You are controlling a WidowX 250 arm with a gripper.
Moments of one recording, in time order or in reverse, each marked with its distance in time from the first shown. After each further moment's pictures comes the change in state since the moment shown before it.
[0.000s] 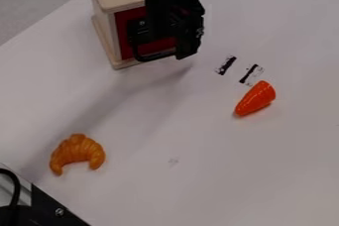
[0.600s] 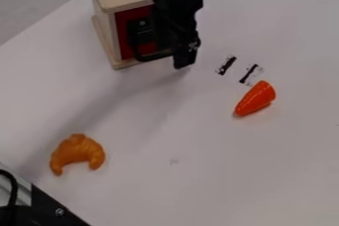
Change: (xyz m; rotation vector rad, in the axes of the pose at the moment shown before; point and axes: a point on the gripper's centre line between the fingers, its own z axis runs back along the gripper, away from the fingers) arm 0.006 0.010 -0.023 0.009 -0.093 -0.159
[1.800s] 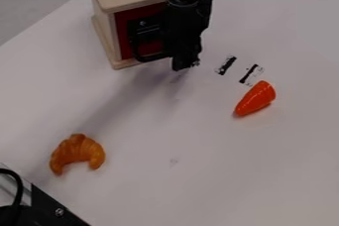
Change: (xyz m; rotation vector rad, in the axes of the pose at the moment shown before) arm 0.020 0.018 -0.040 0.152 0.067 -0.045
